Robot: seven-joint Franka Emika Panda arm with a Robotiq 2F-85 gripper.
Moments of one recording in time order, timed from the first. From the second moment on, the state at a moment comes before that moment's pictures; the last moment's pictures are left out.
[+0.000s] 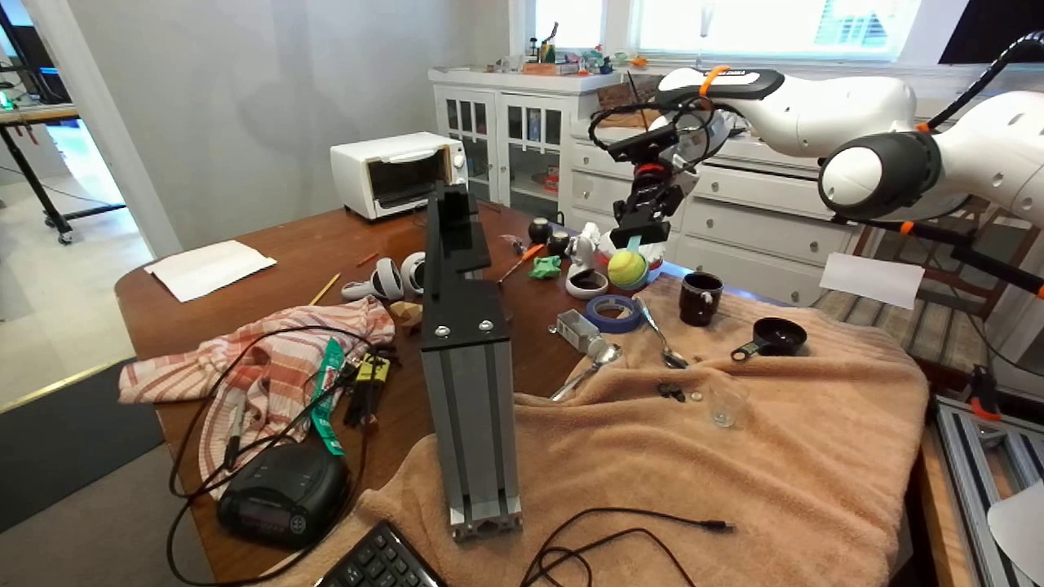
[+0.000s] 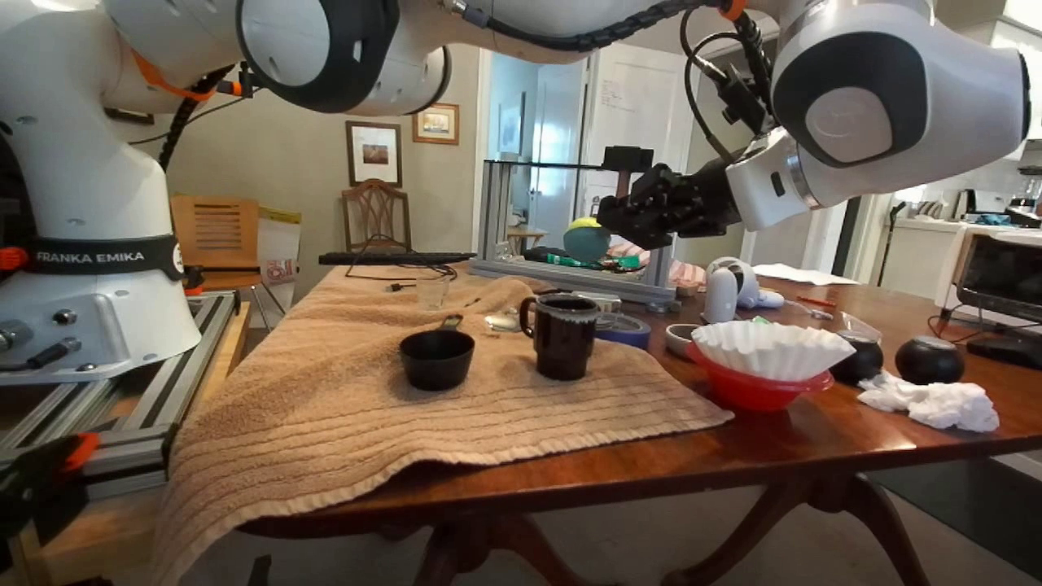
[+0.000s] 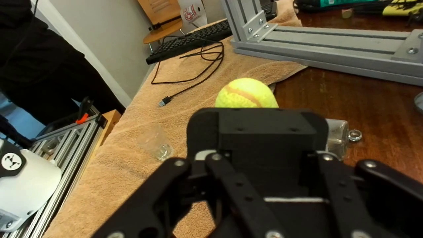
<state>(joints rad) -0.71 1.30 0.14 -0.48 0.75 0.94 1.43</state>
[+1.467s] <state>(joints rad) -0.77 1.28 0.15 -0.46 0.80 1.39 1.57</state>
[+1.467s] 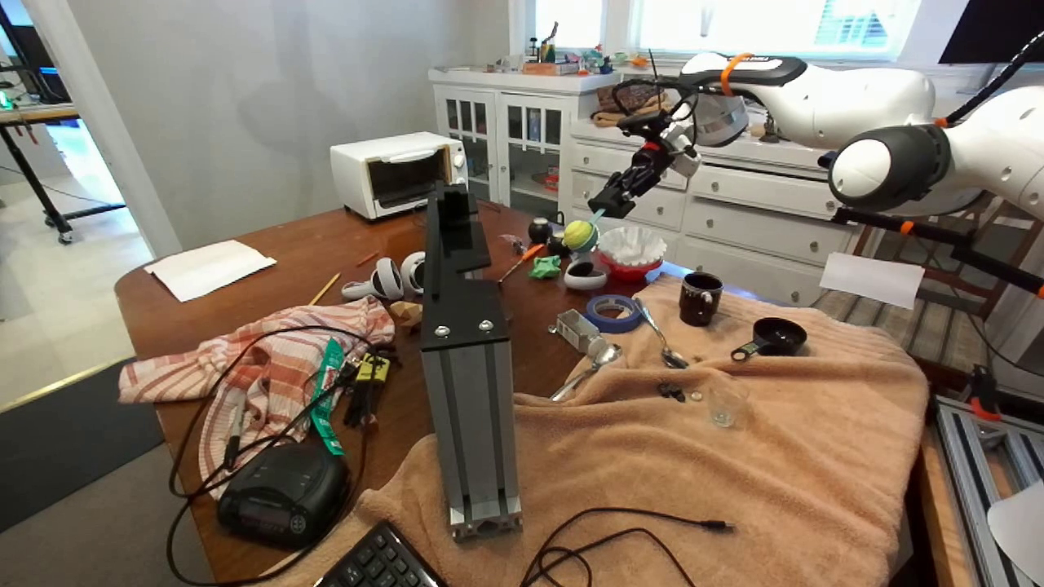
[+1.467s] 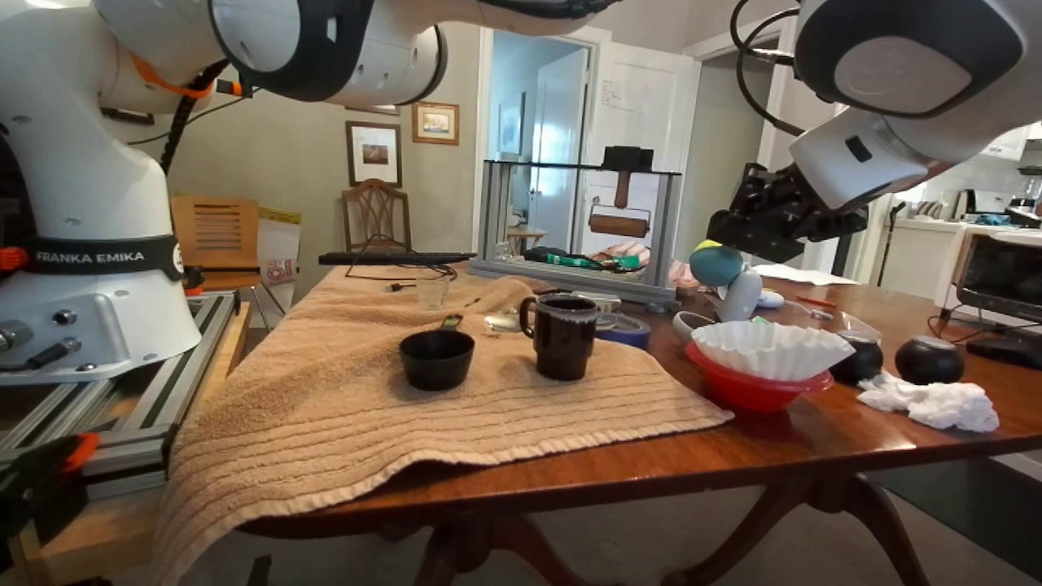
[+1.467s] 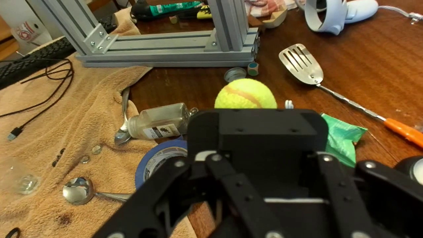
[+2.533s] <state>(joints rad) -0.81 1.17 0.17 -0.46 0.80 1.40 1.64</state>
